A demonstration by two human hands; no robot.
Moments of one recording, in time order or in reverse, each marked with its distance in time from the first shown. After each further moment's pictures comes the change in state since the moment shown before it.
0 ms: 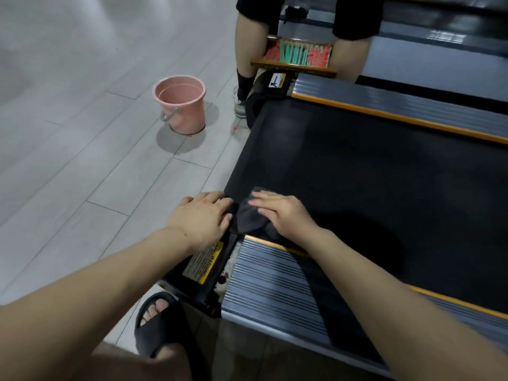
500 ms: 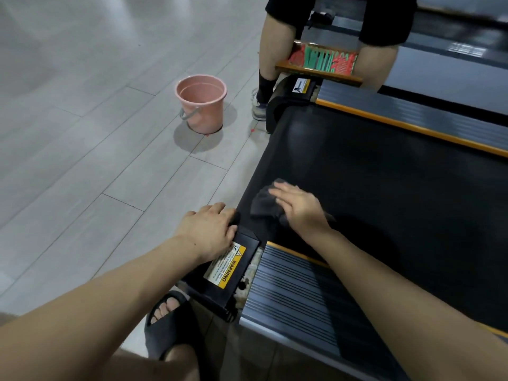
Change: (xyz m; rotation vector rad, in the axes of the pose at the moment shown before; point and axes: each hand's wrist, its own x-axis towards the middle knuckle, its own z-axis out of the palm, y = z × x) left_hand -0.014 -0.029 0.016 -0.058 -0.092 -0.103; right_hand 0.034 -0.004 0.011 -0.114 0.125 0.085
